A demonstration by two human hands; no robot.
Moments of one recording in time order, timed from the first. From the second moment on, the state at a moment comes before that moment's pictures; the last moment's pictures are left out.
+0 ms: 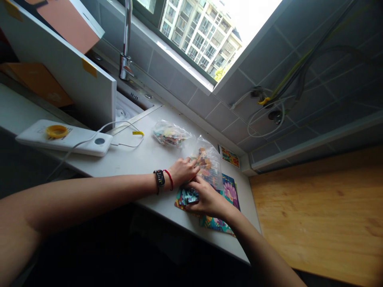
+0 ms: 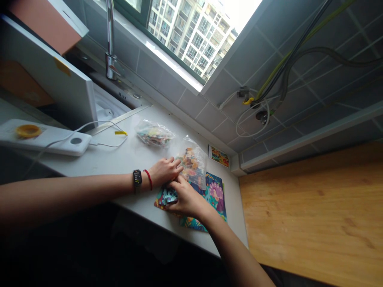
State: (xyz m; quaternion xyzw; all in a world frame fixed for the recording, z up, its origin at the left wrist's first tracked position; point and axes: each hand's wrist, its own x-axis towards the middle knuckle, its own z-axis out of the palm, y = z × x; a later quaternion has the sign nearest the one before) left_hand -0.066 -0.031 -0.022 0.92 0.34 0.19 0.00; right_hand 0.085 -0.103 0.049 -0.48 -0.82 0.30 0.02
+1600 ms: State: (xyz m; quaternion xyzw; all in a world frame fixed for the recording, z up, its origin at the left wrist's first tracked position) left_hand -0.078 -0.009 -0.024 0.81 0.32 0.45 0.18; right_hand 0.102 -0.059 0.041 -0.64 -0.46 0.42 0.45
